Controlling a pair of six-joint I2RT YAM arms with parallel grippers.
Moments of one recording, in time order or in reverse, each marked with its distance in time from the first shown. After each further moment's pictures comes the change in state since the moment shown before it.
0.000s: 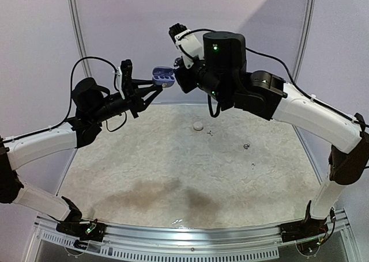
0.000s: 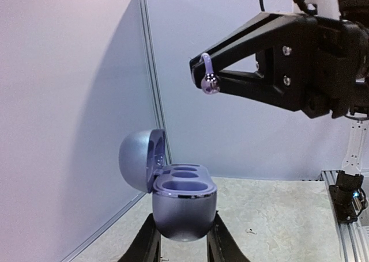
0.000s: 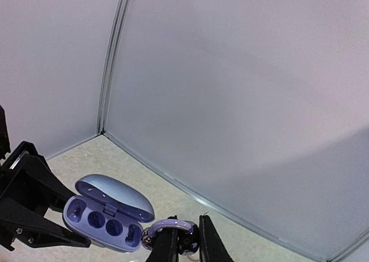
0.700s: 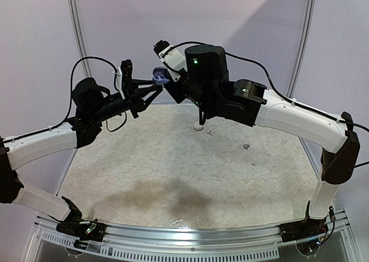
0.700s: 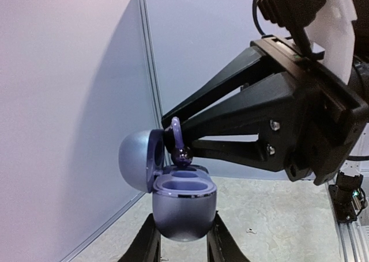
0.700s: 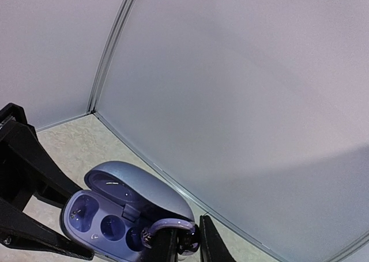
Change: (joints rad) left arm 0.000 0.000 0.000 -0.002 0.003 0.000; right arm 0.015 0.087 0.000 0.041 0.032 -0.121
